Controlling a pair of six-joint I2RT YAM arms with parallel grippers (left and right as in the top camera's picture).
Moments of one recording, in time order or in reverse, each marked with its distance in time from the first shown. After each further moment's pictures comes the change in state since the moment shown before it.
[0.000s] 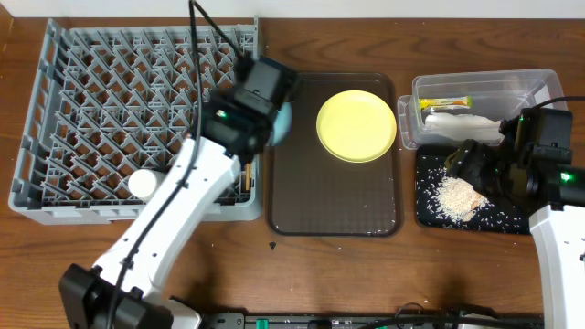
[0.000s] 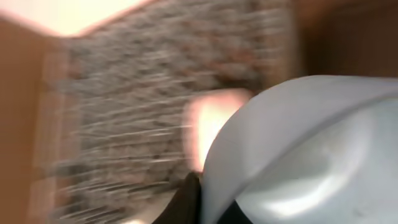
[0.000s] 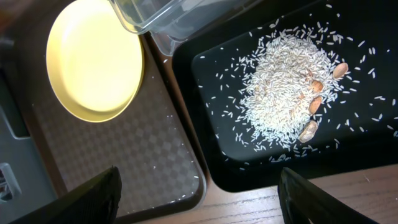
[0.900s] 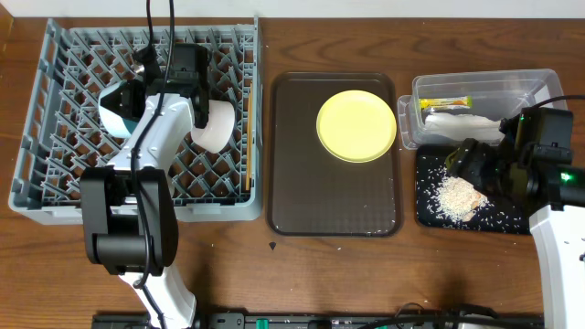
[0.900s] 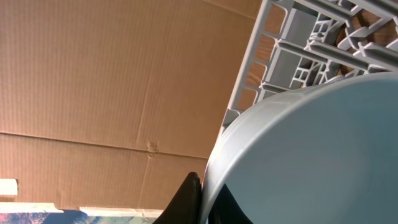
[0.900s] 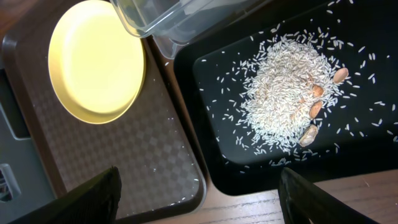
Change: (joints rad) left arm 0.412 0.351 -0.086 0.350 -0.641 0.158; right arm 0.000 0.000 0.000 0.011 0.000 -0.008
